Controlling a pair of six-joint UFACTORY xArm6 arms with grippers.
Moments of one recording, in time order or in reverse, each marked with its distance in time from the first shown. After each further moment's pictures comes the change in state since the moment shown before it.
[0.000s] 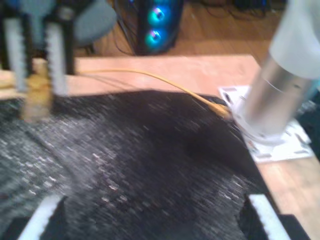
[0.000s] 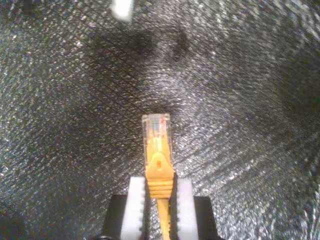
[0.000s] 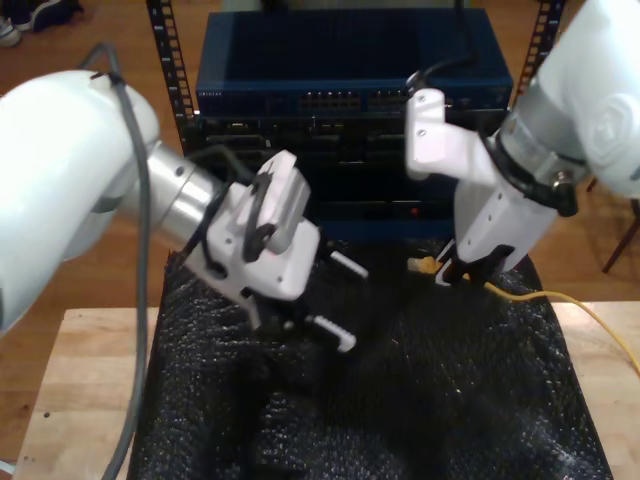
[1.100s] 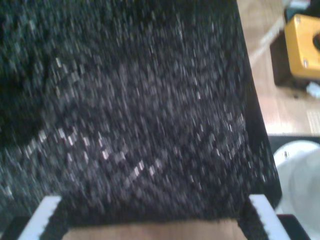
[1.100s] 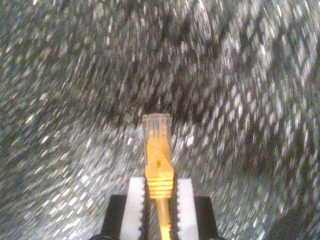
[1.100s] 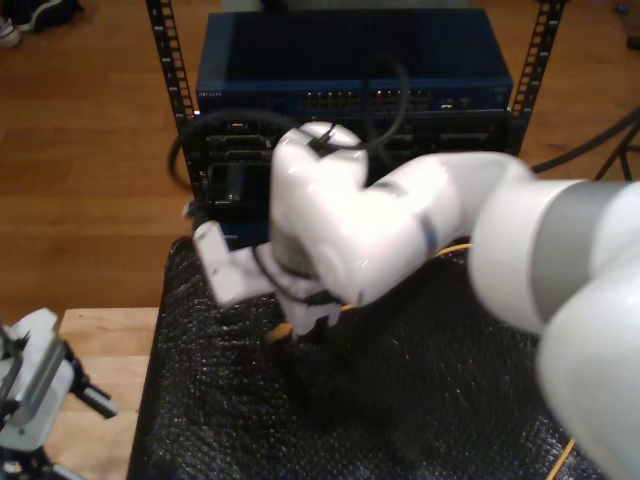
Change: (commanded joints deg) left arm 35.8 -8.8 13.6 32.2 7.3 17.0; right arm 21.1 24.4 -6.2 -13.0 -16.4 0.0
